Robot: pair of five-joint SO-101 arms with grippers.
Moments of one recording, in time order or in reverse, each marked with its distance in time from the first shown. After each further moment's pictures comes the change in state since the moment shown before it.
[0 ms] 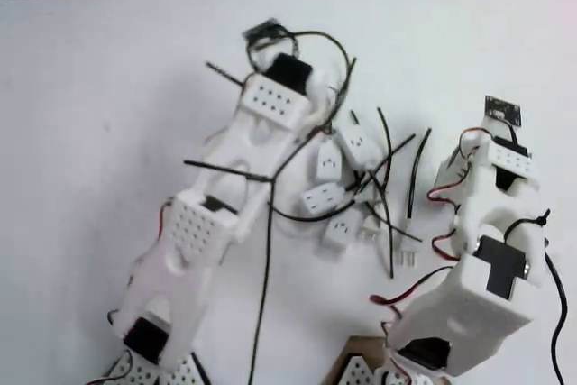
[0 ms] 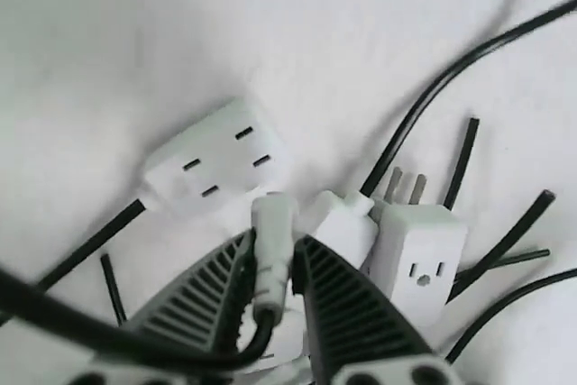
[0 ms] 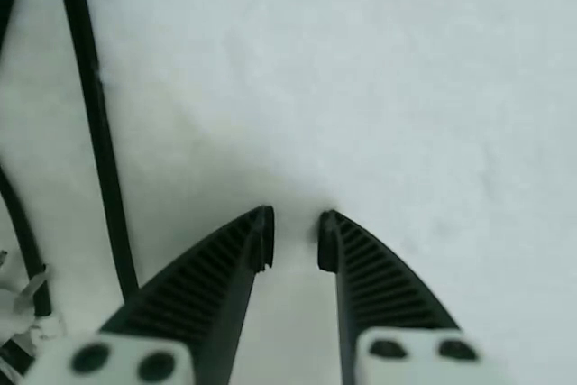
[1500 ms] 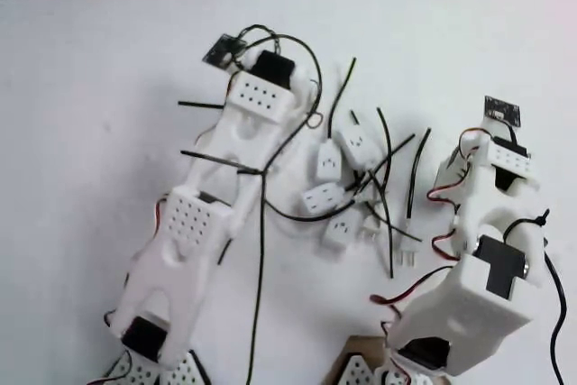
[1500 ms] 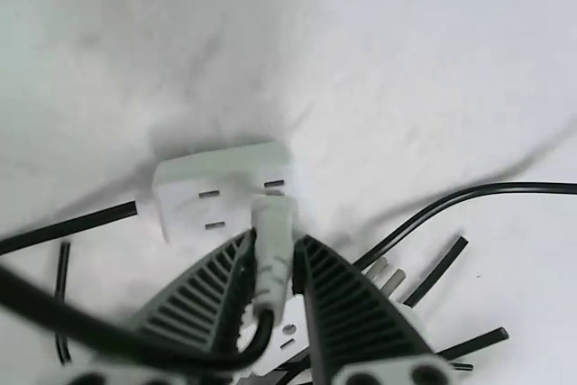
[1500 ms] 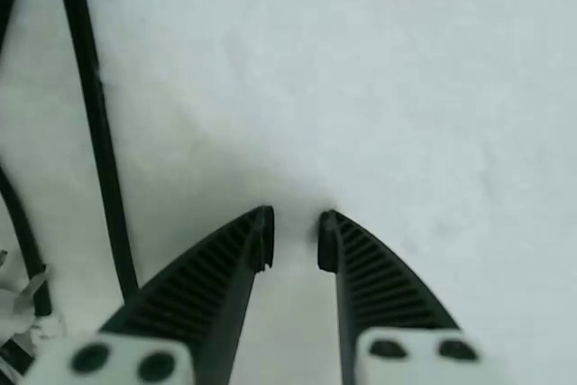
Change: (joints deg) left arm -4.0 3.5 -1.0 -2.8 18.7; right arm 0.0 0.2 0.0 0.0 0.0
